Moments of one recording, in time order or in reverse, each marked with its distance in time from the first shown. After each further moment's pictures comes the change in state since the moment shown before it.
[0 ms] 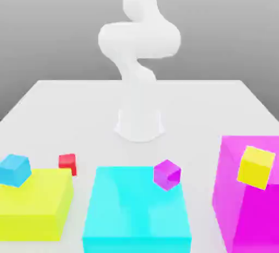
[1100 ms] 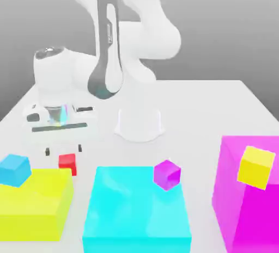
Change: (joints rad) arm -0.219 0.787 -0.448 -0.611 0.143 0.669 -0.981
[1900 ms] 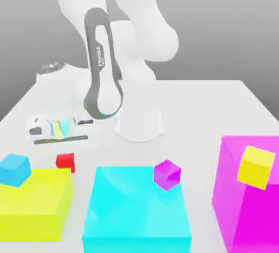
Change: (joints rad) arm -0.251 0.077 0.276 0.017 0.114 0.062 -0.080
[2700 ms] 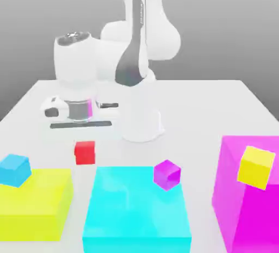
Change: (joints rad) arm 0.182 -0.349 0.170 0.033 -0.232 -0.386 0.714
